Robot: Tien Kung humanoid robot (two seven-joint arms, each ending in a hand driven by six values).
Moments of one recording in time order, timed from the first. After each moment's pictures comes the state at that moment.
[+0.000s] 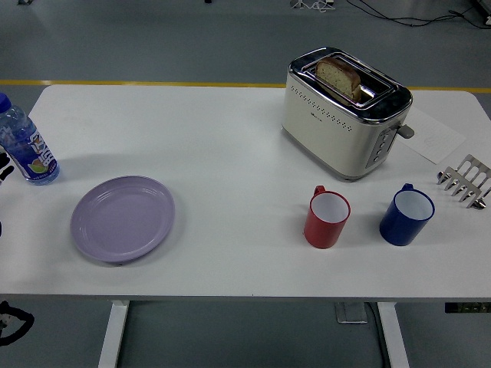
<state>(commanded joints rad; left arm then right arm) -0.15 0.22 -1.53 -0.92 0.84 0.04 -0.63 0.15 -0.06 1.22 0.18 -1.16 -0.10 -0.30</state>
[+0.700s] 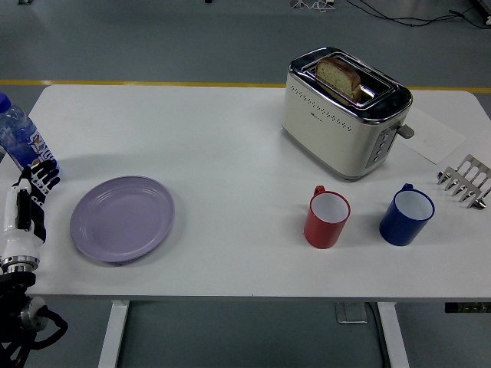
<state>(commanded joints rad) -0.24 0.17 -1.35 -0.78 0.84 0.07 -0.65 0.16 -0.05 1.23 0.18 -1.17 -0.10 -0.30</state>
